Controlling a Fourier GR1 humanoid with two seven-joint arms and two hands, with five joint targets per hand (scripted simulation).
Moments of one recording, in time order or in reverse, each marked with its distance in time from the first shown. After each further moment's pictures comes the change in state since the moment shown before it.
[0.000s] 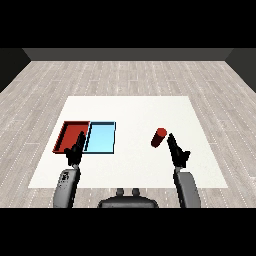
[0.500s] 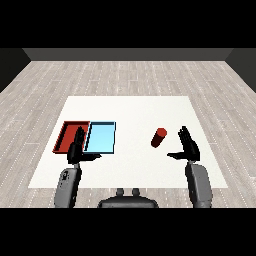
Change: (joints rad) left arm -0.015 -0.037 0.009 -0.075 0.009 -0.003 -0.146; right arm -0.124 -0.127 -0.178 0.143 -0.157 0.193 -0.154
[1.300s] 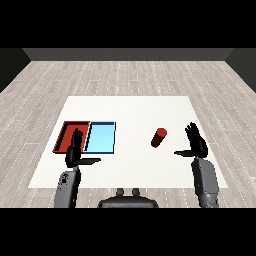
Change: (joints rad) left arm 0.044 -0.020 0.022 -0.008 0.025 -0.047 -0.196; right arm -0.098 -0.084 -0.099 0.193 -0.065 0.155 -0.174
